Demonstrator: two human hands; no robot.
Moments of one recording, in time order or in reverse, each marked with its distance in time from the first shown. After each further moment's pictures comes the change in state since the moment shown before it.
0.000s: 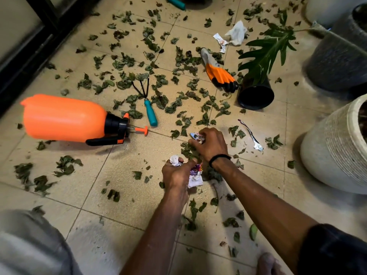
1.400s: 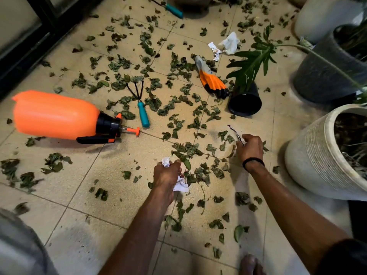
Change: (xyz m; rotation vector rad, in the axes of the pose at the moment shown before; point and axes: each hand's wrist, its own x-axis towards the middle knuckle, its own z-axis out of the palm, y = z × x) left_hand -0.006 0.006 0.000 0.032 -0.018 -0.045; right_hand 0.014 0.114 -0.084 0.049 0.223 0.283
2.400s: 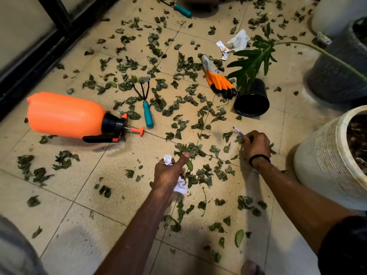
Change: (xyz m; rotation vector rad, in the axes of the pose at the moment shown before) left_hand -0.011 0.002 0.006 0.103 0.030 0.133; right_hand 0.037 0.017 0.010 -0.038 -0.015 -0.099
